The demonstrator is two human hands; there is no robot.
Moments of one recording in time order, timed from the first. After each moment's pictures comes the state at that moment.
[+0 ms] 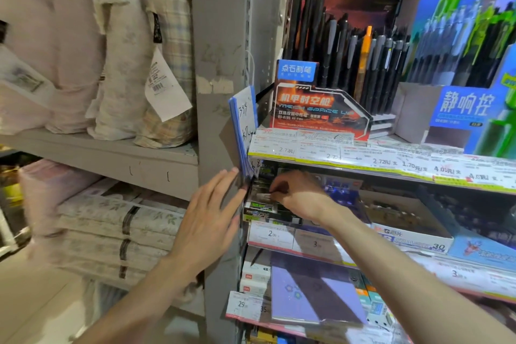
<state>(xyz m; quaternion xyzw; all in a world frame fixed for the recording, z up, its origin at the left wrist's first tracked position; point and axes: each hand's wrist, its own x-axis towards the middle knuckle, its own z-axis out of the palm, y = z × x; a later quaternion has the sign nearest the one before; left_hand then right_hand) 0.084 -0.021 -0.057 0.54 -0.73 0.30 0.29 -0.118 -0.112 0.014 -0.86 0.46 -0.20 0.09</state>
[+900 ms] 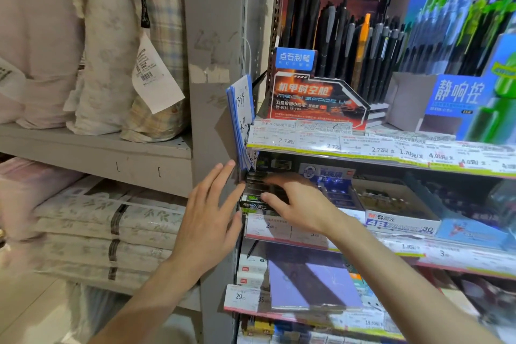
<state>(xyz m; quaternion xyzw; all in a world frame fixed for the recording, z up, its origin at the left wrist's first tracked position) 0.078 -0.017 -0.064 0.53 -0.74 0.23 0.35 -0.127 -0.083 -0.004 -0.88 0.44 -0.19 0.04</state>
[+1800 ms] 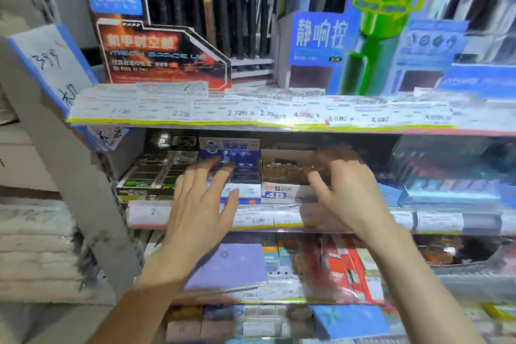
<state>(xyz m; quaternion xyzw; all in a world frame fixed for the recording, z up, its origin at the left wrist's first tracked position) -0.104 -0.057 -0.074 0.57 -0.72 0.18 0.36 -0.358 -0.064 -0.018 -0.72 0.63 -0.29 -0.12</state>
